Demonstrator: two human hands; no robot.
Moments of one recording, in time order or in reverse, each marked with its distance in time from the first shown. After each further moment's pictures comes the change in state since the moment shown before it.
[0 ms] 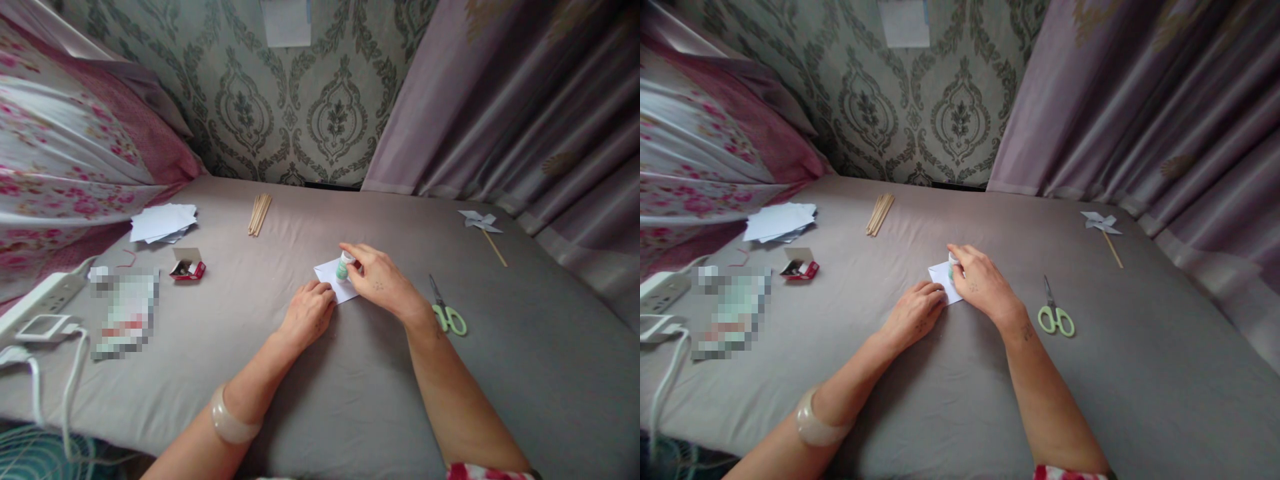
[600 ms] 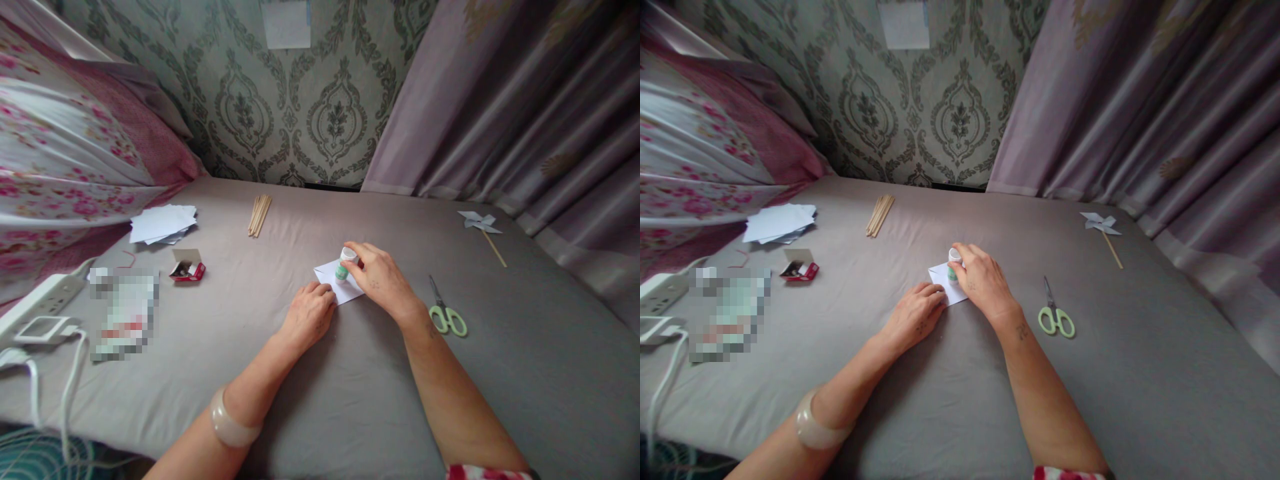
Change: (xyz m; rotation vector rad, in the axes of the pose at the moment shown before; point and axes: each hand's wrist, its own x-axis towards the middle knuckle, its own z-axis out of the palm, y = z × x) left_hand 0.000 0.002 -0.002 0.004 -0.006 -0.019; right_hand 0.002 0.001 0.002 -0.096 0.027 0.105
